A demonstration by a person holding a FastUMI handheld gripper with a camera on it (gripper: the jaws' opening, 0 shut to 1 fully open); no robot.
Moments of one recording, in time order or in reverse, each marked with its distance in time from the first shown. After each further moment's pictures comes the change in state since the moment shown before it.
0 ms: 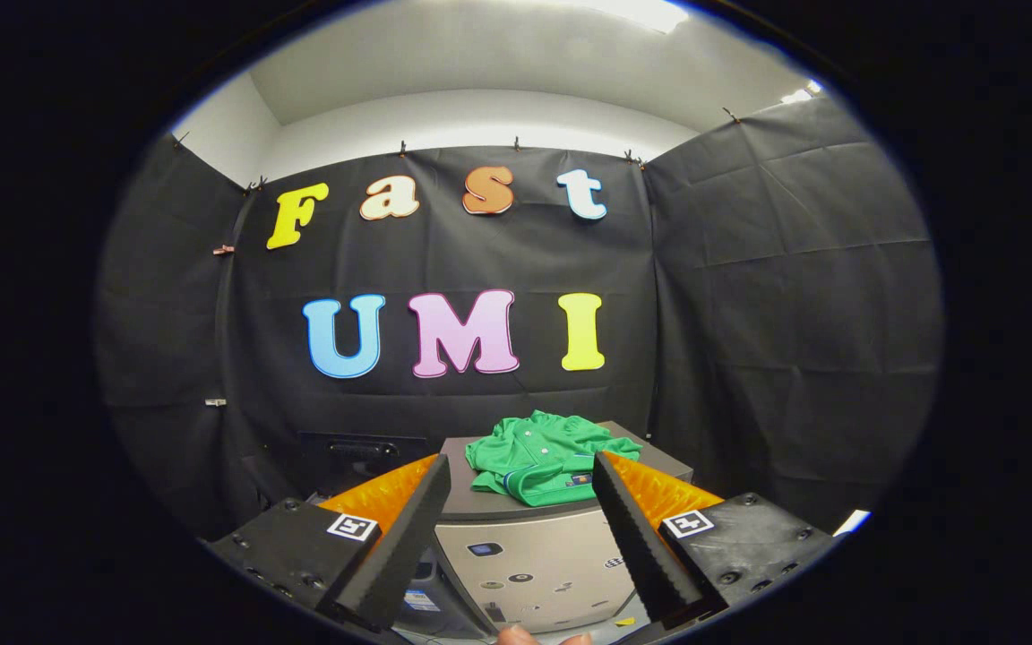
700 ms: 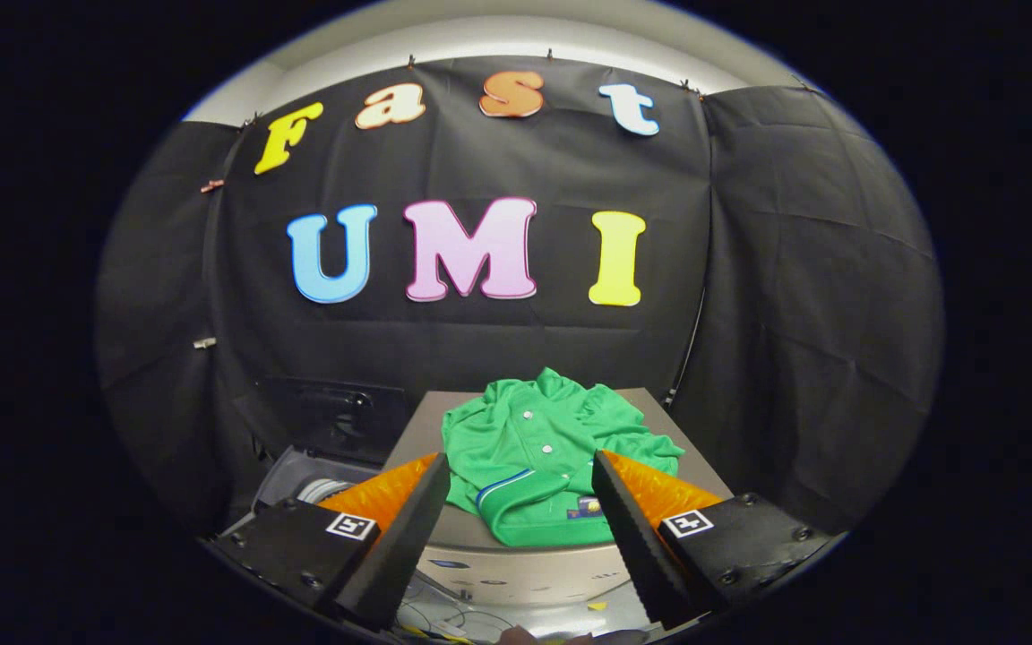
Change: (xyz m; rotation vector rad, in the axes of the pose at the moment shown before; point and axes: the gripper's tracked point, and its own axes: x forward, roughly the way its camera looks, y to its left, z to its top) arm 0.172 -0.021 -0.049 -0.102 0.372 0.040
